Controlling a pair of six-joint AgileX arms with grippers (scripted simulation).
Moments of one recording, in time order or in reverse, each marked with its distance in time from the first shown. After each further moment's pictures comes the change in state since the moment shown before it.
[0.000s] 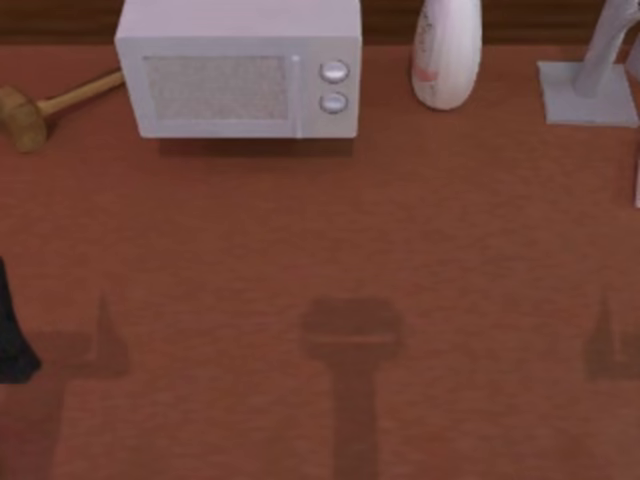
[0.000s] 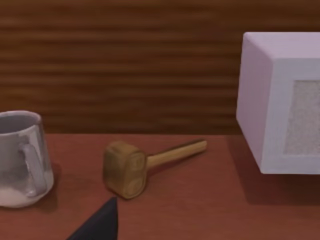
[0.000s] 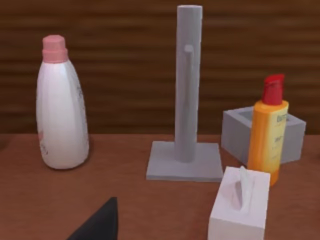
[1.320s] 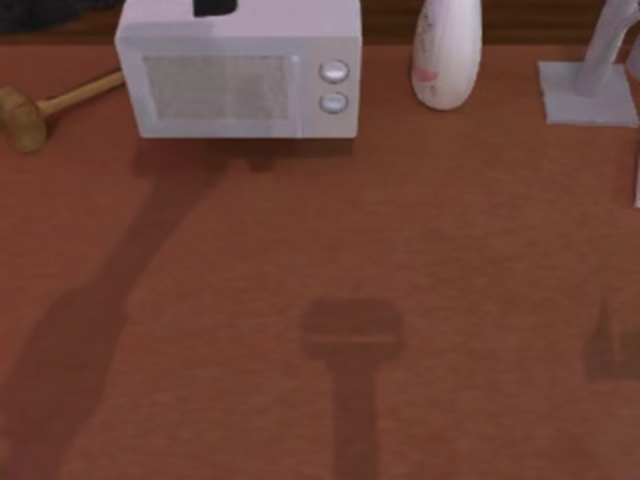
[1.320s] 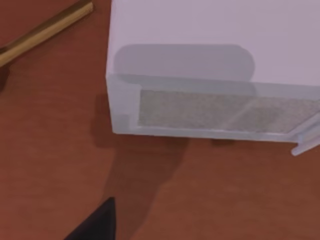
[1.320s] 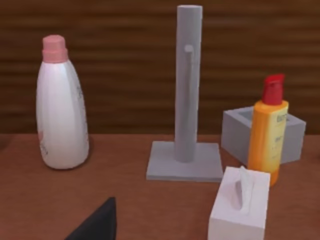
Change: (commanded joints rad) left arm -0.407 1.667 1.702 -0.903 -0.203 -0.358; right arm 0.000 0.000 0.000 0.000 0.000 0.000
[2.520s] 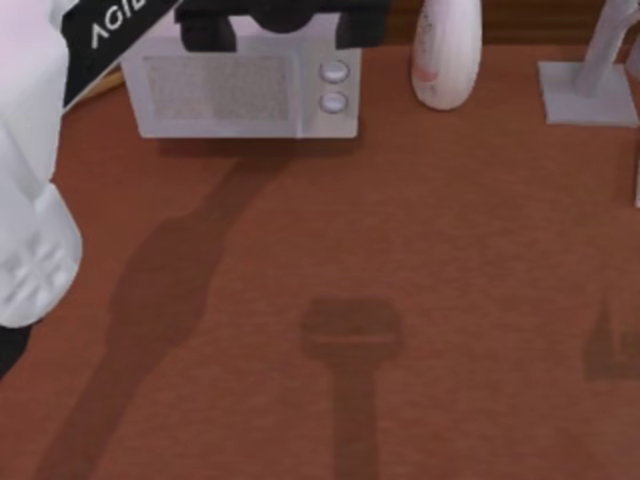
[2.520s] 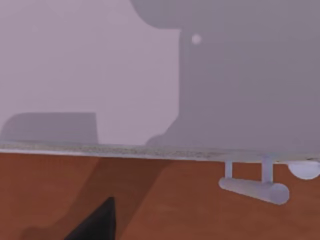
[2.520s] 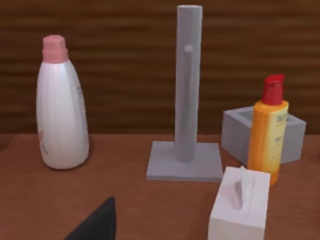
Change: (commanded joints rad) left arm -0.145 0.649 0.654 -0.247 -0.067 -0.138; right arm 0.000 0.000 0.000 0.000 0.000 0.000
